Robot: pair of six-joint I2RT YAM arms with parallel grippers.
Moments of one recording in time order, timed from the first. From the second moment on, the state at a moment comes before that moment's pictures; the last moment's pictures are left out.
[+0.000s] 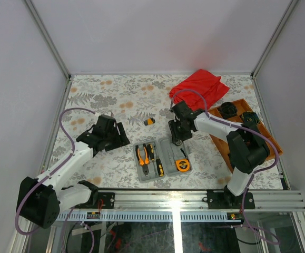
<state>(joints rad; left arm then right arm) -0.40 1.10 0.72 -0.55 0.02 -0.68 0.60 1.76 1.14 -0.59 -0.07 0.30</state>
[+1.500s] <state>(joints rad) -0.41 1.06 0.68 -0.54 0.04 -0.71 0.65 1.80 1.21 -0.66 0.13 0.28</state>
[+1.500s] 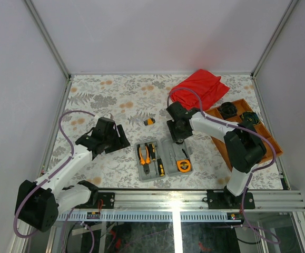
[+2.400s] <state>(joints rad) -0.43 1.07 0.66 -0.52 0.05 -0.71 0.66 1.79 1.21 -0.63 0.04 0.27</state>
